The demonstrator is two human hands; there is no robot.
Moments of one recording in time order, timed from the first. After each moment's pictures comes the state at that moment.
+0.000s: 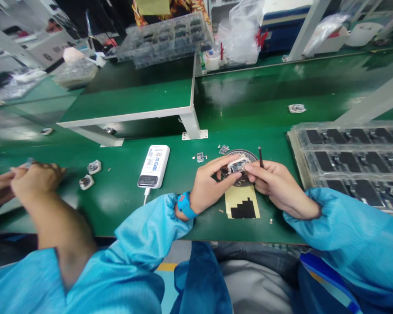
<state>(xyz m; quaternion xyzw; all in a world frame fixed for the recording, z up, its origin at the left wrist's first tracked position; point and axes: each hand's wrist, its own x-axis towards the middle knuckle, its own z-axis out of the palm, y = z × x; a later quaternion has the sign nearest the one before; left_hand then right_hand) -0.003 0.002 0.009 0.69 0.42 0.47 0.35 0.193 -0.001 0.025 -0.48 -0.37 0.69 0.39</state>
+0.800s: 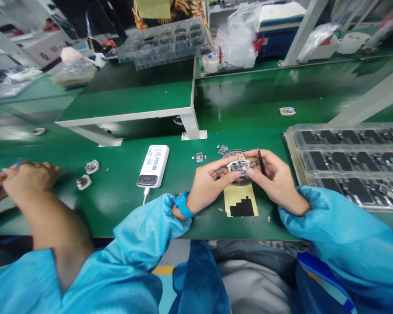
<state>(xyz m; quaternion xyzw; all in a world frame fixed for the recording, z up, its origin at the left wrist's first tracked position) 0.001 -0.002 0.011 0.53 0.38 0.47 0.60 0.196 -0.004 0.015 -0.43 -0.60 0.46 0.49</state>
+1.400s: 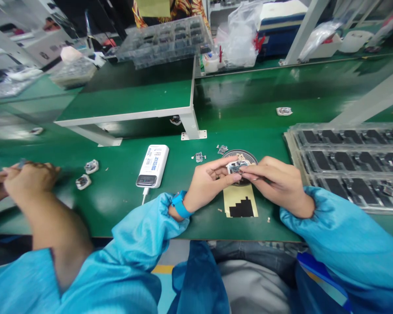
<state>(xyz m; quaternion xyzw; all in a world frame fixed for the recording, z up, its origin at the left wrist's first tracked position) -0.003 0.001 0.015 0.50 0.36 0.45 0.64 0.214 -0.001 0.013 -0.34 -0.82 0.11 0.44</state>
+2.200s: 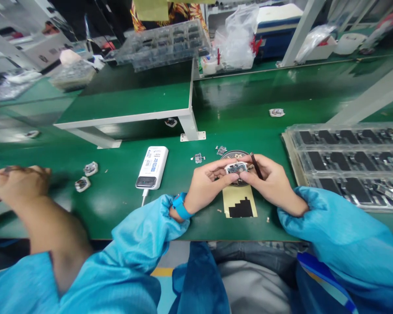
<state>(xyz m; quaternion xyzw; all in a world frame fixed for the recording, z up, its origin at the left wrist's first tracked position) -0.003 0.000 0.012 0.52 0.35 0.47 0.62 0.193 0.000 0.009 -0.42 -0.59 0.49 0.48</state>
